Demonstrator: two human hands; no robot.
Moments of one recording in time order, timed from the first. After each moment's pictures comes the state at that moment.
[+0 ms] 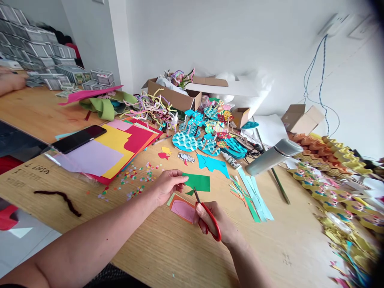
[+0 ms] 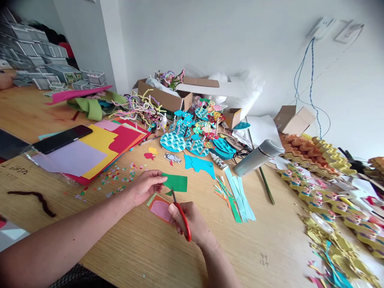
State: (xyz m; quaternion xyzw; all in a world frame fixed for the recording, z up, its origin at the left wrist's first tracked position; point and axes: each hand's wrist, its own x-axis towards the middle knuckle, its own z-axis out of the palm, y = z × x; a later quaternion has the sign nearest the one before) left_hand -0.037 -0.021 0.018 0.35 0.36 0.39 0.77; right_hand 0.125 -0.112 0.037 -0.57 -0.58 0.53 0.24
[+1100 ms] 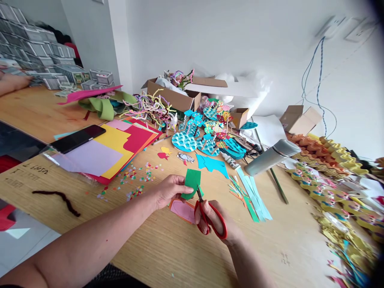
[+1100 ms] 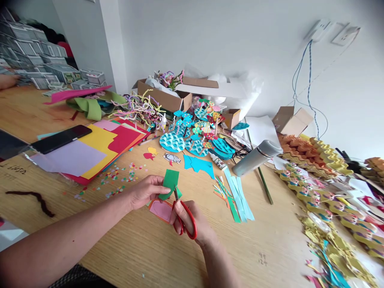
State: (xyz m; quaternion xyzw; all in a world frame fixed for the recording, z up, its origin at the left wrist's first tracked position) left_hand -0.040 -0.029 0.022 0.41 0.29 0.26 0.82; right_hand 0.136 -0.115 0.021 -0.47 -0.54 0.61 0.33
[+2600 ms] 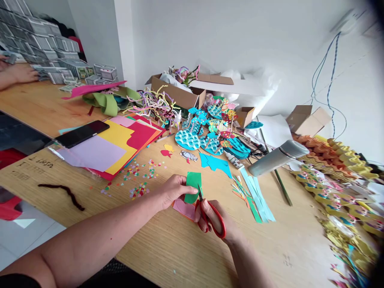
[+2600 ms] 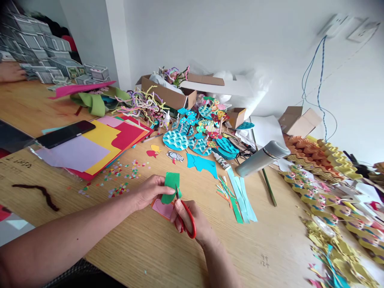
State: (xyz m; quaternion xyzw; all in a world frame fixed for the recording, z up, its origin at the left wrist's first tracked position) left_hand -0.034 -0.035 0.019 0.43 0.33 0.27 0.80; right_hand 0.129 -0.112 0.022 -0.51 -0.56 0.59 0.29
